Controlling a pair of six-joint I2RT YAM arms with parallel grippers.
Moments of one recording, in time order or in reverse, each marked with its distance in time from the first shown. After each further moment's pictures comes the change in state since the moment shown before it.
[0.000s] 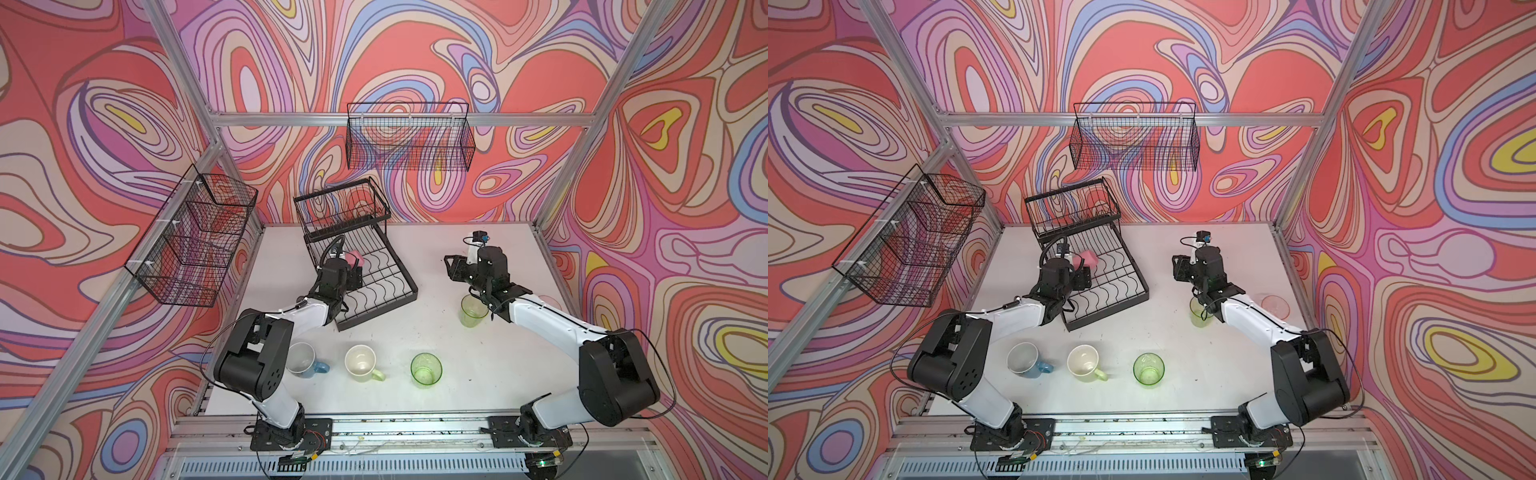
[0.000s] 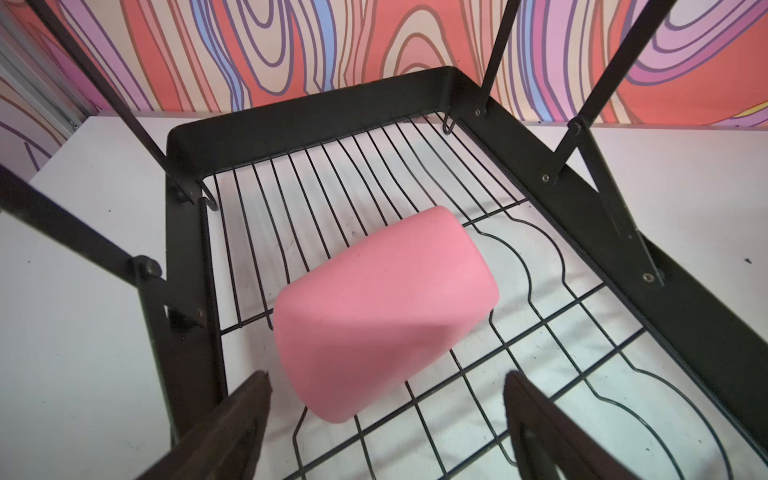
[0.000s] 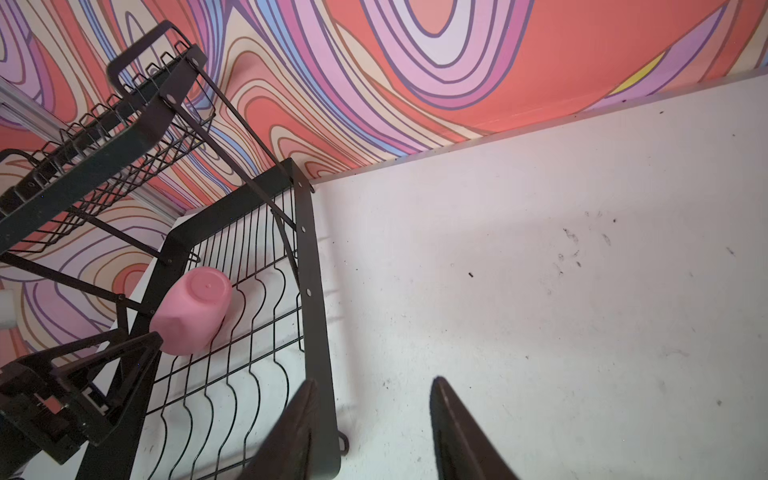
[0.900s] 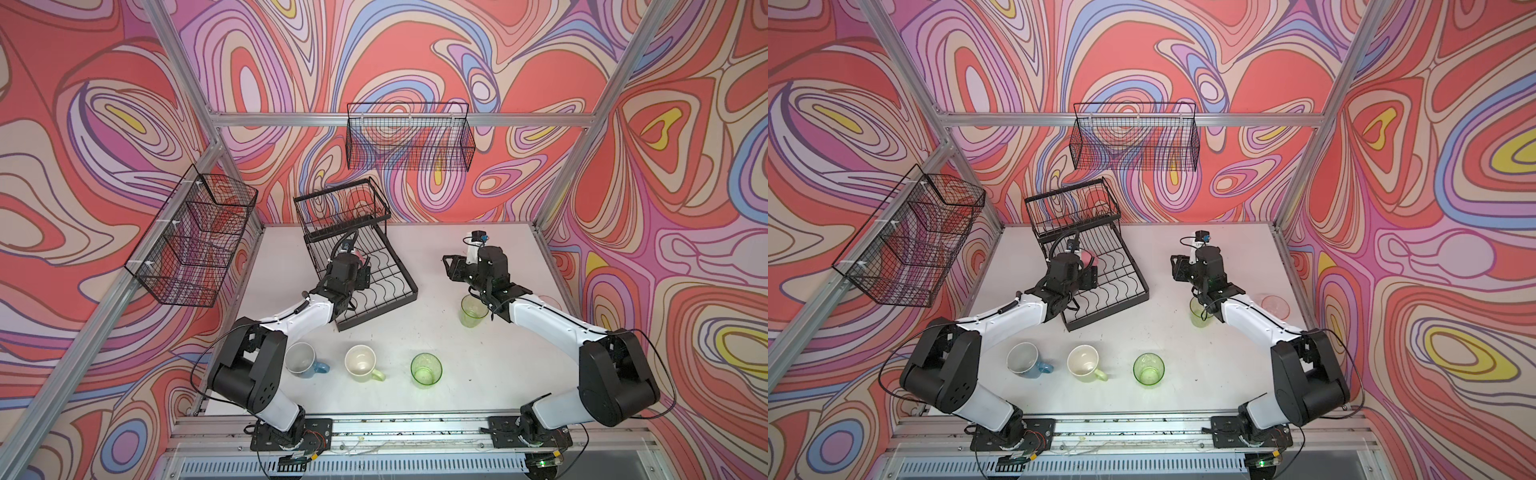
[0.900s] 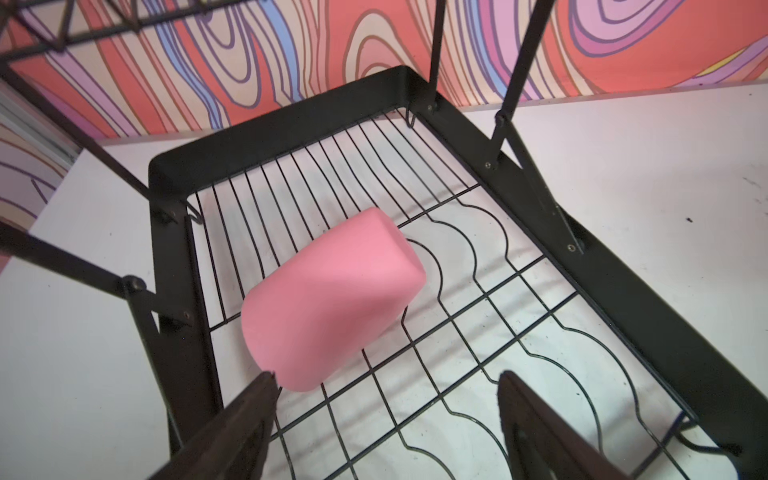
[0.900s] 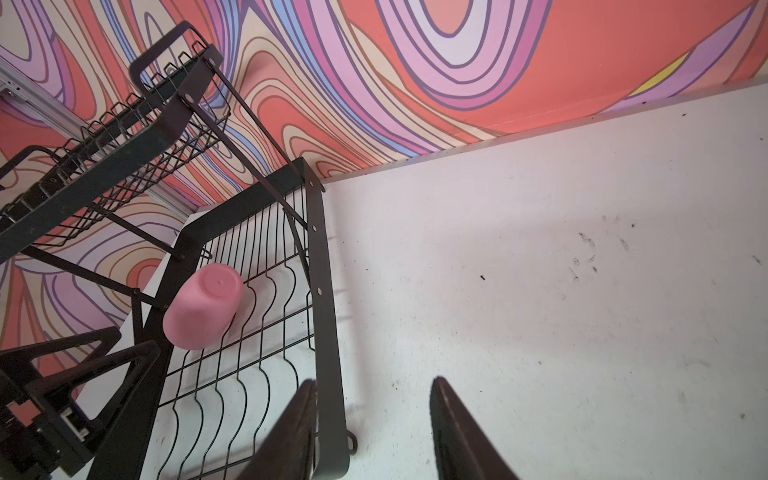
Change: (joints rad) left arm -0.122 -0.065 0.103 -0.210 -0.077 0.058; right arm 0.000 0.000 0.000 0.014 -0.029 -0.005
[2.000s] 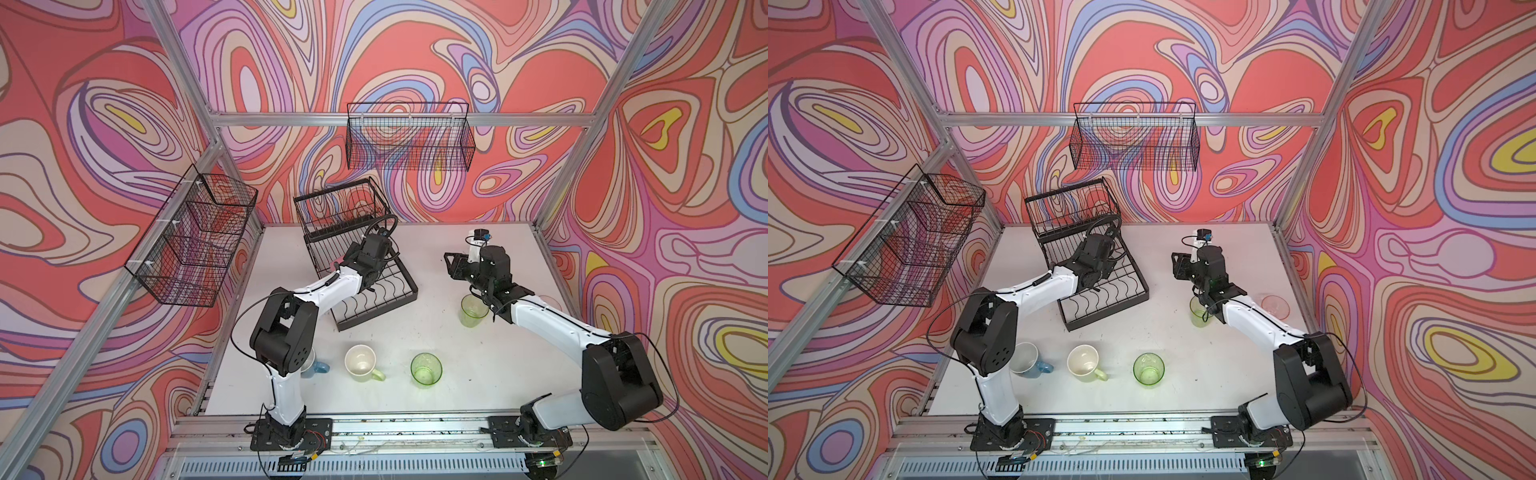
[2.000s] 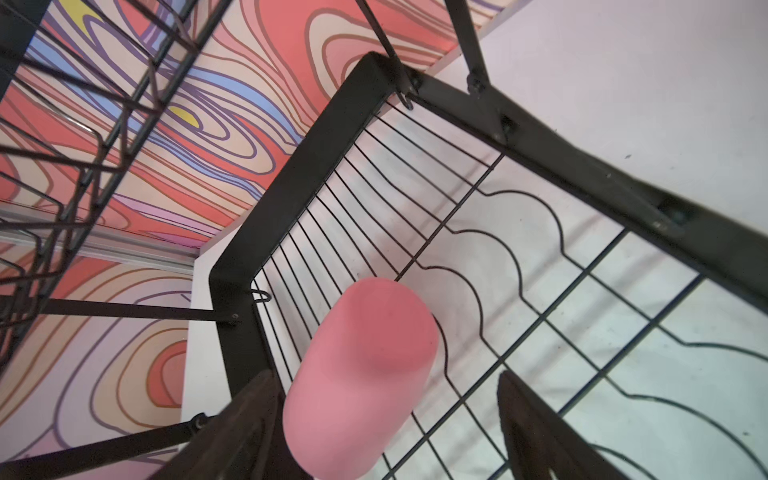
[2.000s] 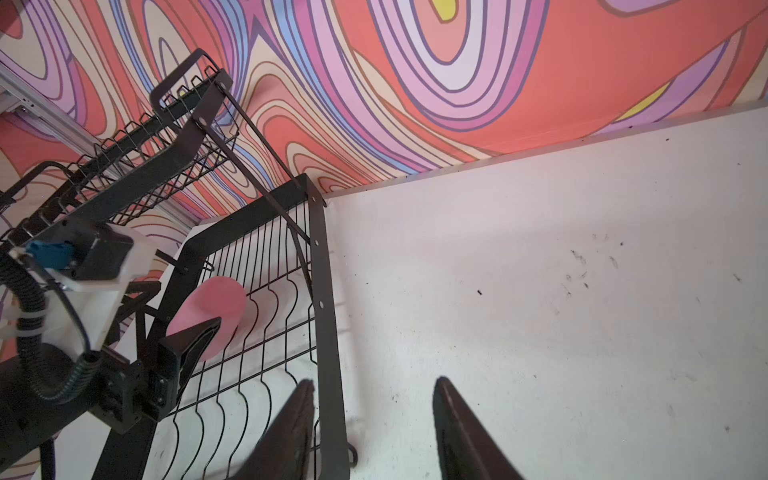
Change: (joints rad) left arm -0.071 0.308 0.428 -0.314 -0.233 0.399; right arm 0.000 -0.022 -0.006 0.021 0.019 -0.006
